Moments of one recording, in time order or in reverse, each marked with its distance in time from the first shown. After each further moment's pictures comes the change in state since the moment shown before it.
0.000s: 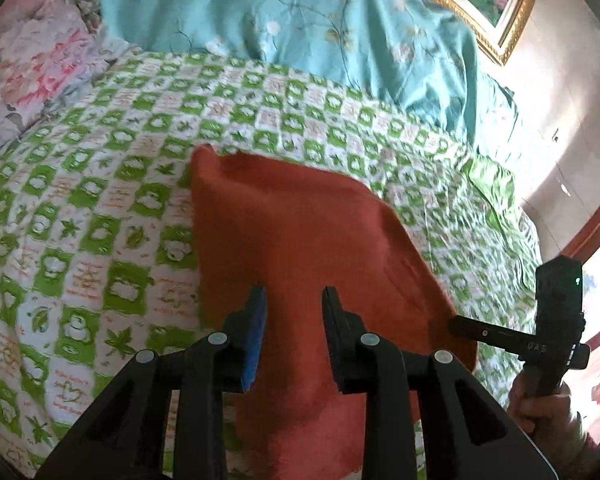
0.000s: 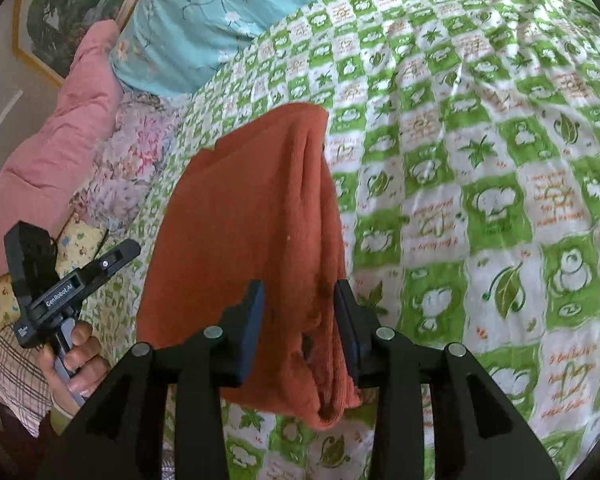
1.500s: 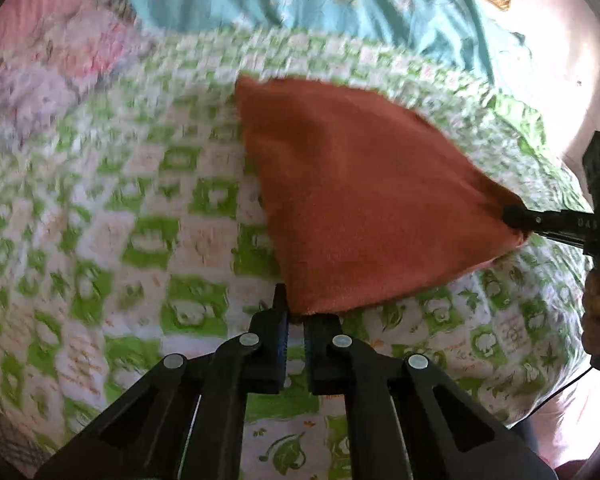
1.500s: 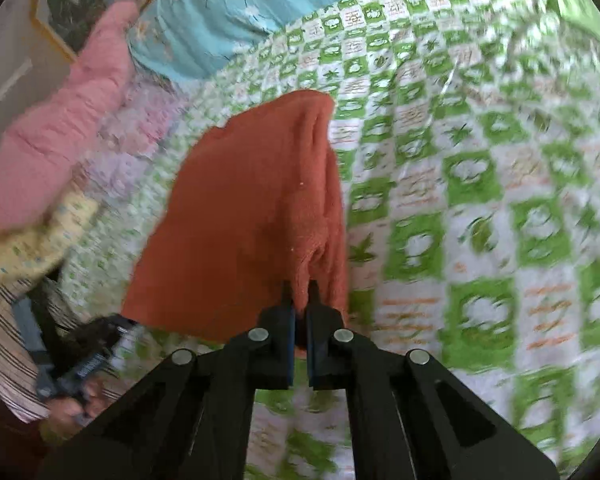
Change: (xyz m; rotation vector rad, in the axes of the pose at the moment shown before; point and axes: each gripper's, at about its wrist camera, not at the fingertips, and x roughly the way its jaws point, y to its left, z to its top) left arm -0.023 -0.004 -0.121 0.061 0.057 0.219; right arm -0.021 0.006 -0.031 -0.112 -0.006 -0.077
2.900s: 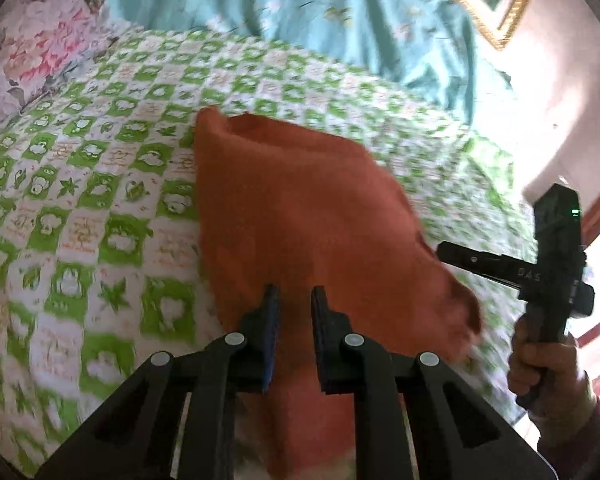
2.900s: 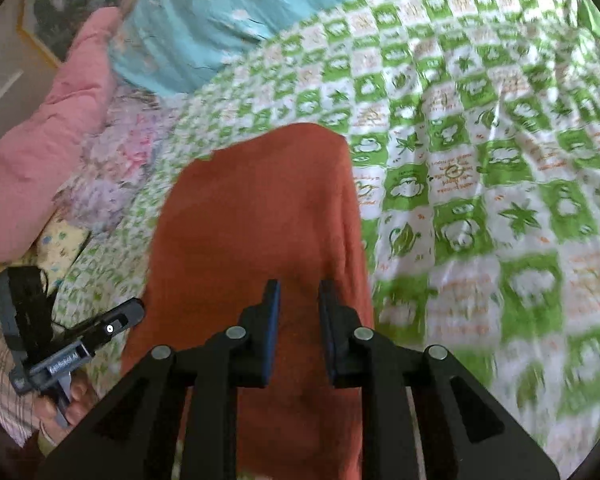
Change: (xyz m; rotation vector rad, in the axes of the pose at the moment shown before) left arm 0.011 0.007 0.090 -0.040 -0.030 -0.238; right arm 0.038 0.007 0.055 0.020 -0.033 0.029
